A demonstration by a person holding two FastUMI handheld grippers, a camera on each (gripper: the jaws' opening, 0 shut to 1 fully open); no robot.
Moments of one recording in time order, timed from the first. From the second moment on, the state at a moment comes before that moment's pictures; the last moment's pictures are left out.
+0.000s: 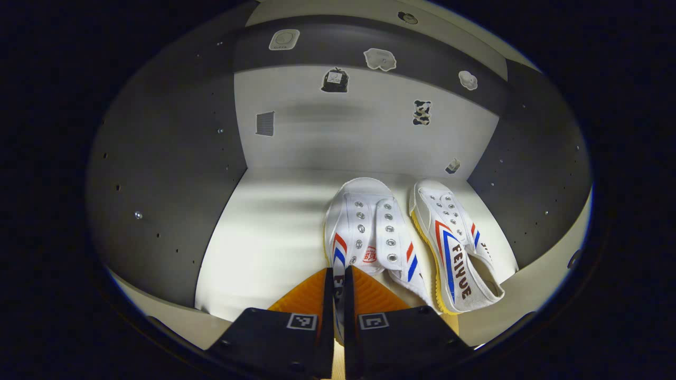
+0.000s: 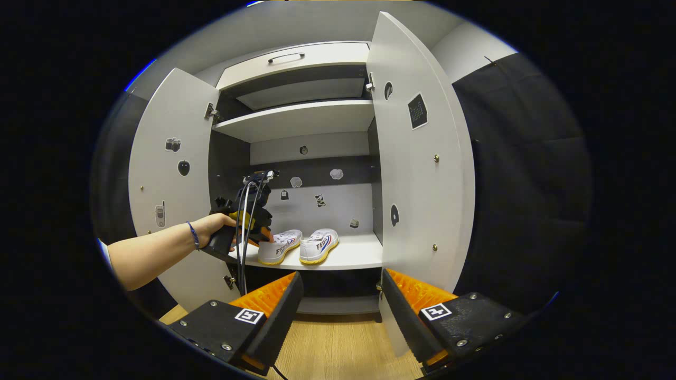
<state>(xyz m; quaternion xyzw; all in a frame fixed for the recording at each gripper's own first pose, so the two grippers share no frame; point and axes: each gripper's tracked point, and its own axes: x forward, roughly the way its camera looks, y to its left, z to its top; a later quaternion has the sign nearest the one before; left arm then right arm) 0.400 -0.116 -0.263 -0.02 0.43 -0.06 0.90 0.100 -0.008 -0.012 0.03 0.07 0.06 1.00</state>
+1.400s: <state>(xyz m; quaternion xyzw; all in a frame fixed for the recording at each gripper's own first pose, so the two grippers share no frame) 0.186 -0.102 -0.006 0.03 0.06 -0.09 0.99 0.059 -0.160 -0.002 0.01 0.05 -0.06 1.00</state>
